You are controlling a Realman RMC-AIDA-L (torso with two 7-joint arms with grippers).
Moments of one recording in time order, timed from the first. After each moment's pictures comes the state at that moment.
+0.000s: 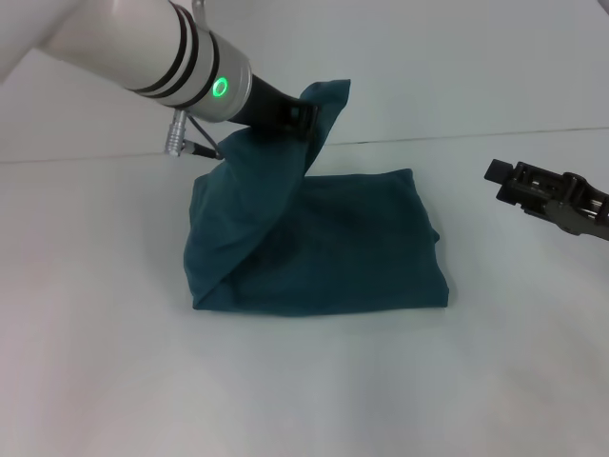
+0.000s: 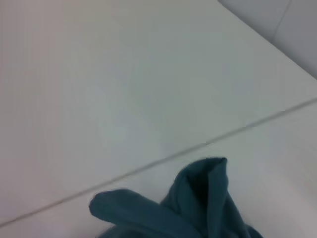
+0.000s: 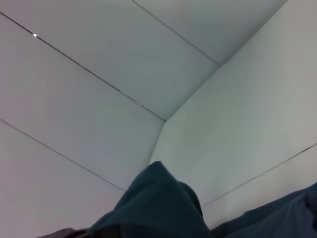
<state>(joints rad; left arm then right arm) -1.02 -2.18 1.21 1.11 2.71 1.17 -2.98 0.48 2.00 -0.52 -0.54 -1.79 -1.40 2.06</state>
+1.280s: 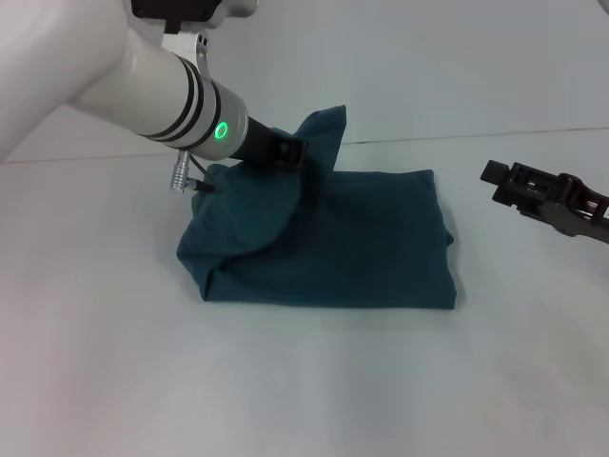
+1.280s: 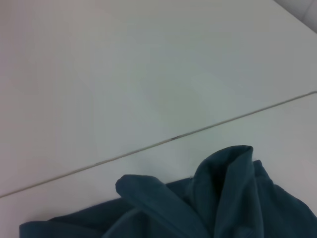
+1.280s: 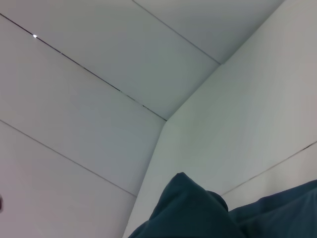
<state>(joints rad) -1.02 -2.17 1.25 0.93 2.71 1.01 -2.98 0.48 2.00 -0.52 -0.53 -1.79 -1.39 2.06</state>
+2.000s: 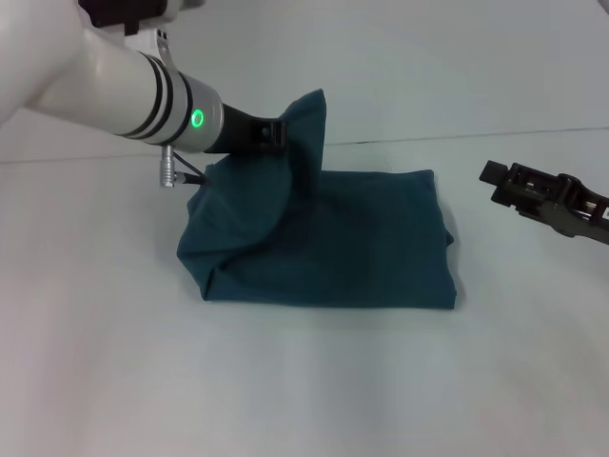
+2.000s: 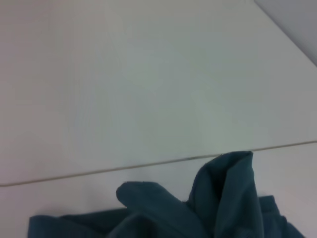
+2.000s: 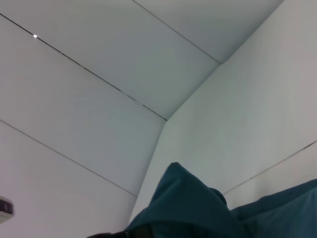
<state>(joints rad) -1.03 -2.17 1.10 0.85 2.66 0.94 -2.97 0.48 2.00 -0.52 -0.53 -1.79 -1.39 2.06</state>
